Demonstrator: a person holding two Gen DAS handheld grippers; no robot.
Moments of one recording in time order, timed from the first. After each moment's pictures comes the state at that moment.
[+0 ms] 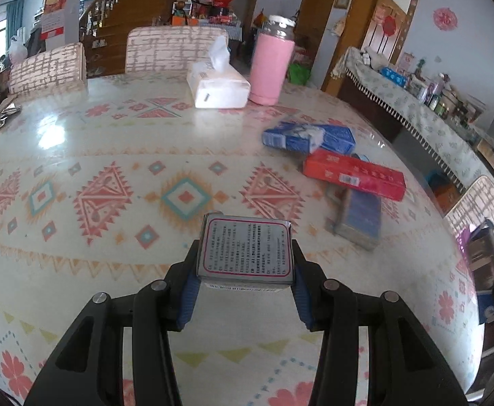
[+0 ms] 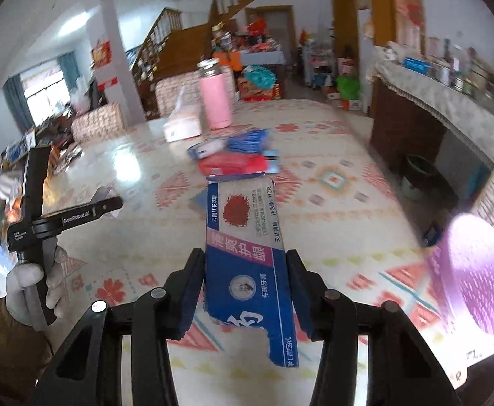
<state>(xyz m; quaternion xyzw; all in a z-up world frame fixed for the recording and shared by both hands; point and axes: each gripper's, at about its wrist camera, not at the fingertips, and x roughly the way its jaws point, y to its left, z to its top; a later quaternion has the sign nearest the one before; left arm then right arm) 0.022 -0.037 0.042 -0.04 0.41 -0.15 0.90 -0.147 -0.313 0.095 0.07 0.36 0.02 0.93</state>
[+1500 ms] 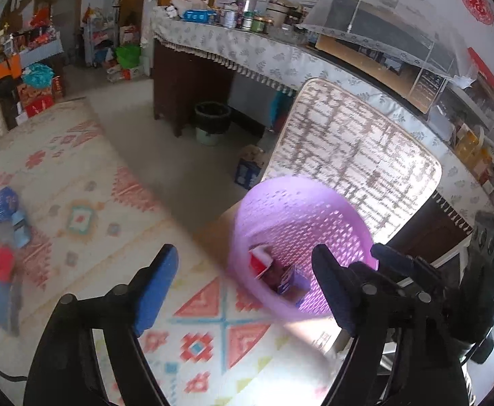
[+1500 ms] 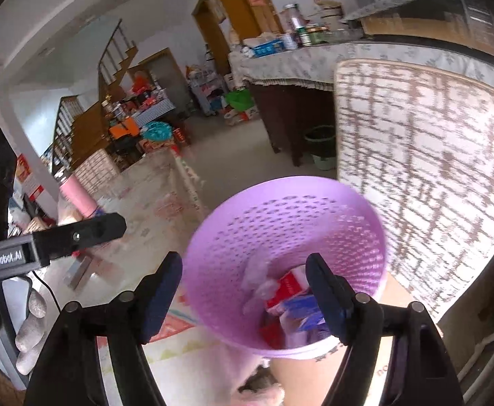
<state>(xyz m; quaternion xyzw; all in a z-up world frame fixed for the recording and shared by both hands) -0.070 -0.429 0.103 0.10 0.41 -0.43 0.80 -0.248 -0.579 0.072 0.24 0.29 -0.14 0.91</state>
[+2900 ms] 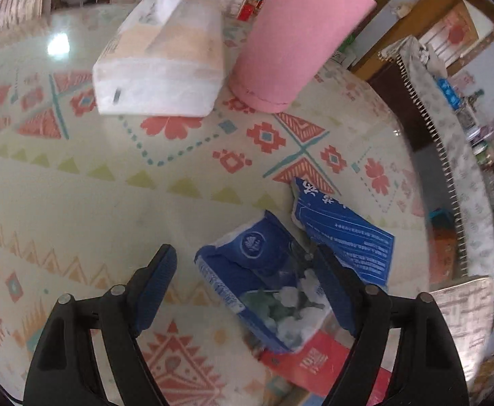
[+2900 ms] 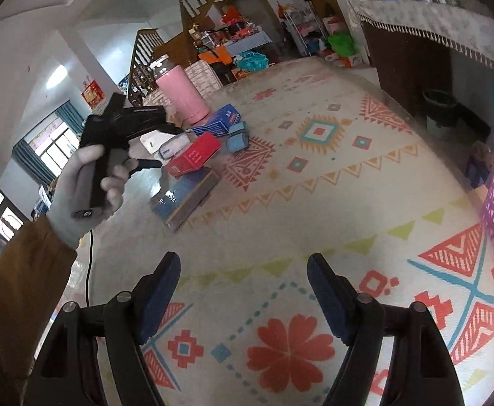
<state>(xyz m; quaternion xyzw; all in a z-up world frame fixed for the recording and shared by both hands) 0.249 -0.147 0.015 -0.13 0.55 -0.10 0.82 -0.095 -0.379 0.015 0.22 0.37 0.07 0.90</state>
